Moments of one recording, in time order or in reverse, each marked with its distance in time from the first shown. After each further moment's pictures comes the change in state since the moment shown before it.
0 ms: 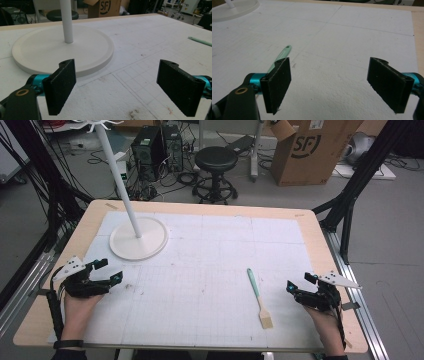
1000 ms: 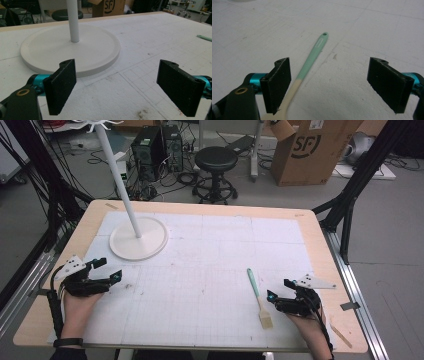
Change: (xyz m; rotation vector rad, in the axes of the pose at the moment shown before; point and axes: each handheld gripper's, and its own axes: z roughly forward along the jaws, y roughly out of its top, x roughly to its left) left arm 0.003 -0.001 0.001 0.005 0.034 0.012; right arm 0.048 -0.003 0.020 0.099 0.108 -0.068
